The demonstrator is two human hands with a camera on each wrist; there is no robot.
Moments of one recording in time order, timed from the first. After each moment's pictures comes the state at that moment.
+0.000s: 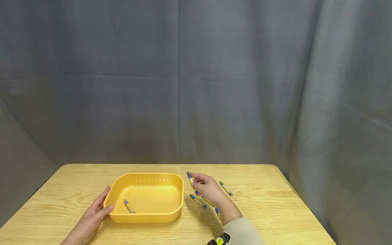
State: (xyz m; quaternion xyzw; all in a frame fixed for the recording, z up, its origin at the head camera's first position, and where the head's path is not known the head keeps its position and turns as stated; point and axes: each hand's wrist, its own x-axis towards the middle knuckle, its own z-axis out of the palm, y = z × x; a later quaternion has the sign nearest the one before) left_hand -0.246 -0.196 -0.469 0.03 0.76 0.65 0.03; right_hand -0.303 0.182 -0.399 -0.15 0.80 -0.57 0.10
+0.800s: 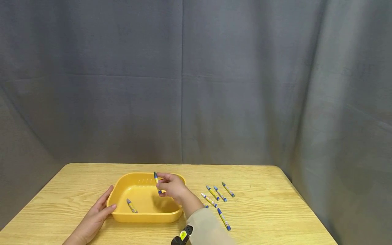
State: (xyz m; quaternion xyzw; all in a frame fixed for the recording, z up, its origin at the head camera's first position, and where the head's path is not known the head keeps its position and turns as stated) left_hand -0.247 -0.196 -0.471 0.06 0.74 0.67 0.04; right_hand -0.319 0.065 -0.408 -0.14 0.72 -0.66 0.18
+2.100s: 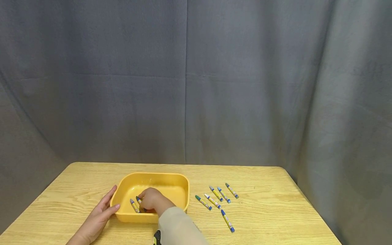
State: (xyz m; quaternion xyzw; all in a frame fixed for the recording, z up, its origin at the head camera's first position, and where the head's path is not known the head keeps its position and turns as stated) left_hand -0.245 -0.192 -0.471 0.06 0.73 0.68 0.04; right_hand -0.300 -0.012 -0.428 -0.13 0.89 -0.39 0.19
